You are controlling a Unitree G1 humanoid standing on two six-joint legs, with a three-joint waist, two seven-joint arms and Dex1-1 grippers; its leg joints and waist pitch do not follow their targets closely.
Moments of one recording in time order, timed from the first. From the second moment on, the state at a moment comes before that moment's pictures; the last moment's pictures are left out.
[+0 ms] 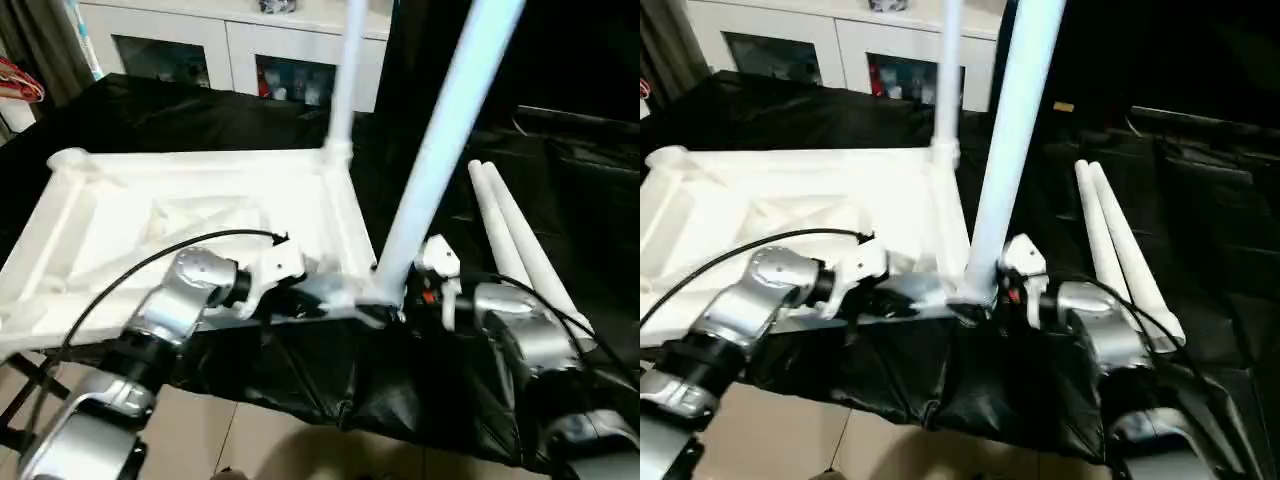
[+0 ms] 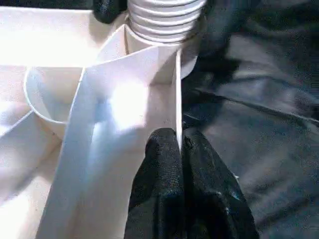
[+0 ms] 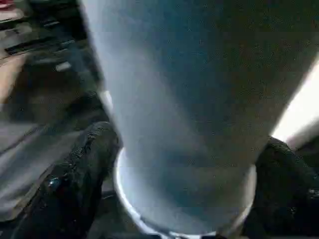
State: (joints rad) left arm -0.59 0.39 -0.32 0.50 0.02 0.15 -1.28; right arm -0.46 -0.34 0.14 0.58 0.15 0.04 1.19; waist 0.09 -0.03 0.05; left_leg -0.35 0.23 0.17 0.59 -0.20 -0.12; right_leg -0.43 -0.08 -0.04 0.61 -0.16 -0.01
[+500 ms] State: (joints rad) left arm -0.59 0.43 -0.33 0.51 -0.01 0.13 -1.40; right arm -0.42 -0.38 0.19 0.47 0.17 0.11 1.29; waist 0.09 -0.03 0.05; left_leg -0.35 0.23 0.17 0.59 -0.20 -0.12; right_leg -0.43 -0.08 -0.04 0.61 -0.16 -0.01
